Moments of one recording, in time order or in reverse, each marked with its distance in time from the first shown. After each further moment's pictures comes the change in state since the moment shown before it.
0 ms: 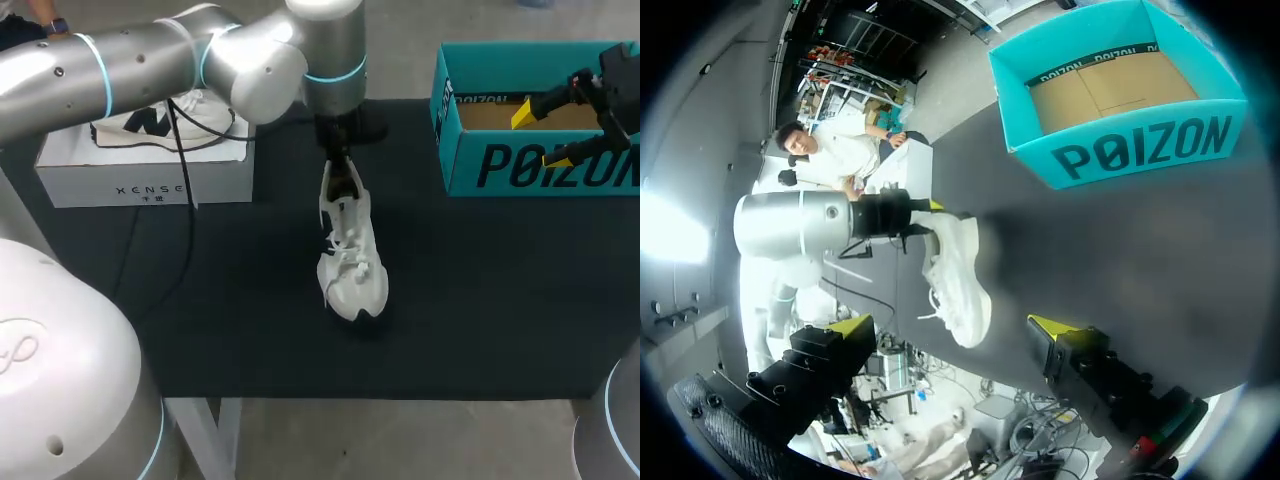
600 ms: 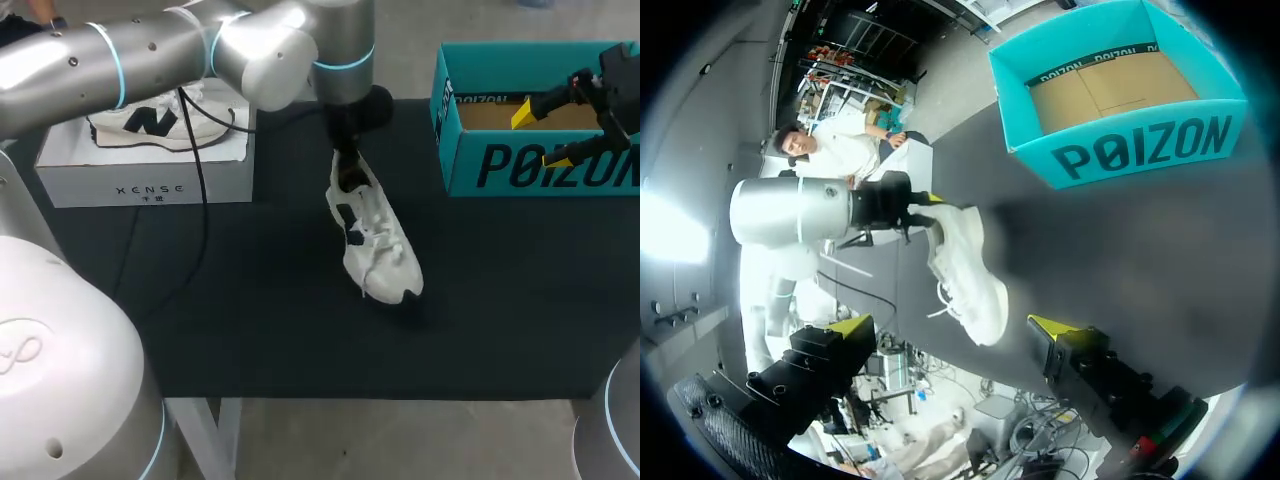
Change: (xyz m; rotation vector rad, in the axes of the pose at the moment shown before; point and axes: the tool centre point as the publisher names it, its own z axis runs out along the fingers) left arm -0.008 -0.010 -0.006 -0.015 0.021 -0.274; right arm 0.000 0.000 0.000 0.000 0.000 0.000
